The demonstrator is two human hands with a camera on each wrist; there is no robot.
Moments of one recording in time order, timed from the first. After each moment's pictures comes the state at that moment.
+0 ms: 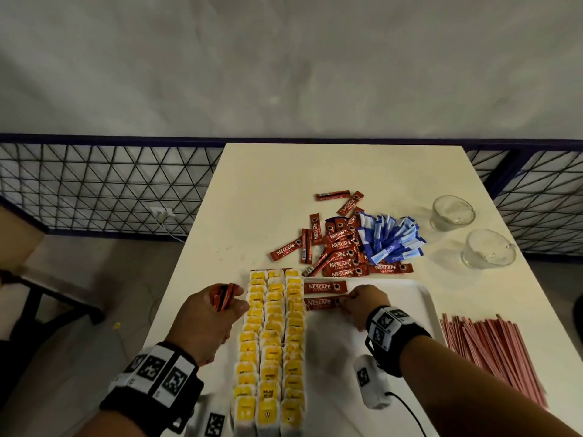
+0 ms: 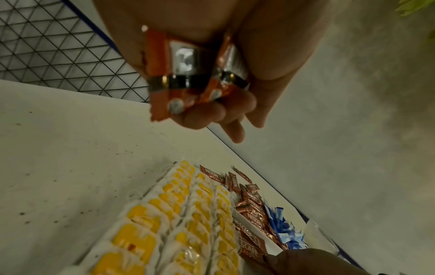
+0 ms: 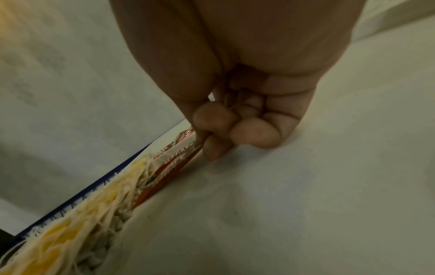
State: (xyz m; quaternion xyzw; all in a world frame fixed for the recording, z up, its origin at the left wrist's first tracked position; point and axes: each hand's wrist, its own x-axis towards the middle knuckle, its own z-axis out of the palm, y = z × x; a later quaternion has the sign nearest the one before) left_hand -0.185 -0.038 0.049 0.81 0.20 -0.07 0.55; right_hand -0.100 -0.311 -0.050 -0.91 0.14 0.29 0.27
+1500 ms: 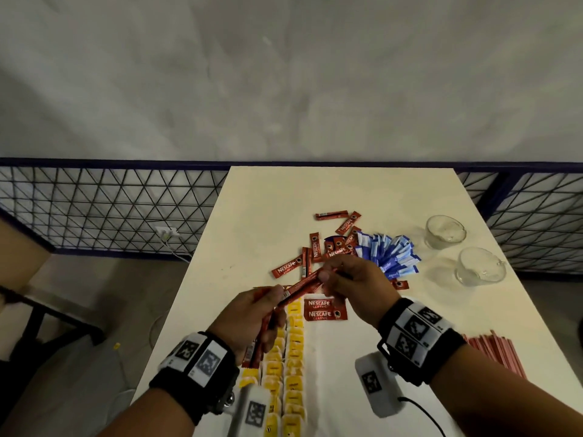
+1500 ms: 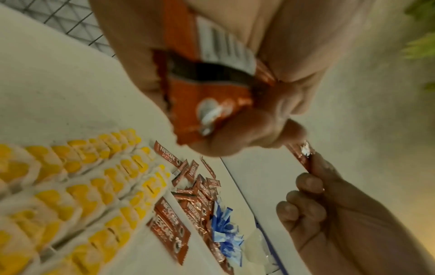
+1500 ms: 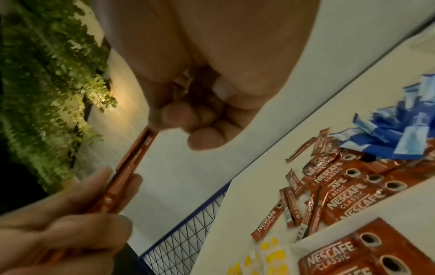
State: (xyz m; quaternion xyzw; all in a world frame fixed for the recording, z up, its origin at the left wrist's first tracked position) left_hand -0.170 -0.090 0.081 0.63 0.15 -0.20 0.73; right_hand -0.121 -0.293 0.085 -0.75 -0.07 0.13 0.64
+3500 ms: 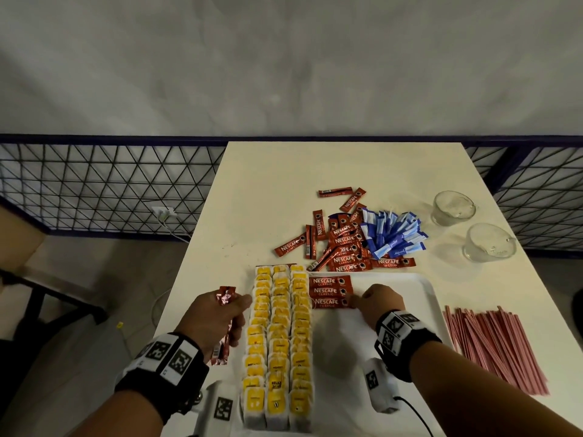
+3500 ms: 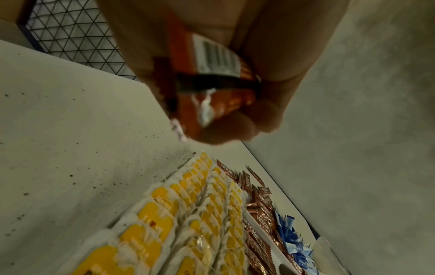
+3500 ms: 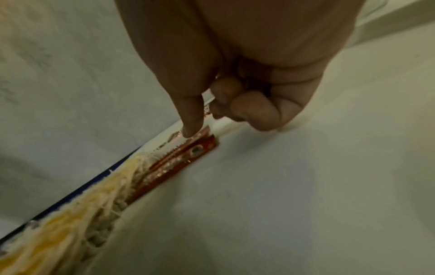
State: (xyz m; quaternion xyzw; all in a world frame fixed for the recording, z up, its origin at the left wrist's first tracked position) left_hand -0.189 -0.034 0.043 0.72 0.26 -0.14 0.63; right_hand -0.122 -0.314 -0.037 -0.91 0.20 0.24 0.26
